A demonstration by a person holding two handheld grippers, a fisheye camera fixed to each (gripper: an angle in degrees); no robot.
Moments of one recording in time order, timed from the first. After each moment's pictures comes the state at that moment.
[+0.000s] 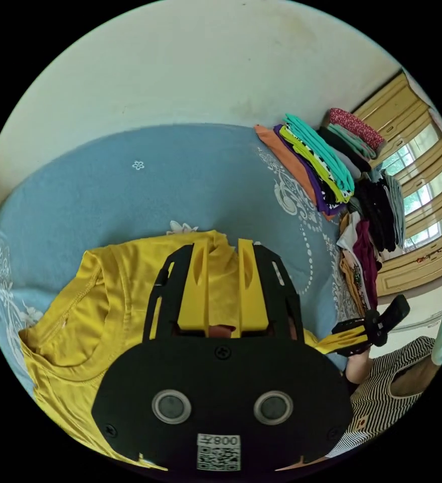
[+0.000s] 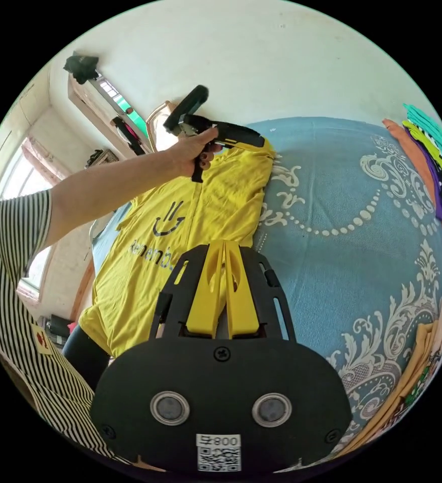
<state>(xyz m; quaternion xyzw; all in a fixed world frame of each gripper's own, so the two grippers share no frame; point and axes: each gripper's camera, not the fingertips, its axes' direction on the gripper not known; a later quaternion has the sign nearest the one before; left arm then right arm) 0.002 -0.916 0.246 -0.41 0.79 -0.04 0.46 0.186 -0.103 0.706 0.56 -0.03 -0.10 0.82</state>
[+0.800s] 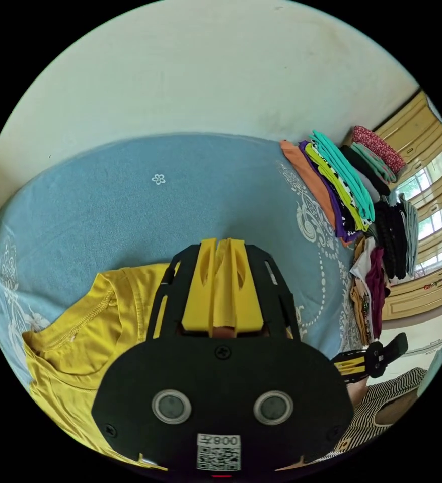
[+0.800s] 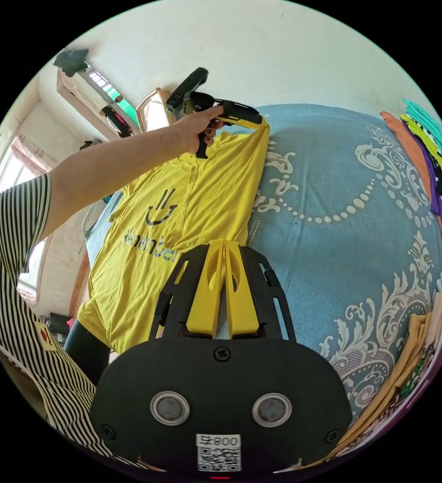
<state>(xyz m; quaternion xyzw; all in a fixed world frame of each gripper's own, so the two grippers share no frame) 0.000 -0.902 0.234 -0.42 0.75 -0.10 0.49 0.175 -0.091 0.694 0.53 -0.02 -0.08 0.84</state>
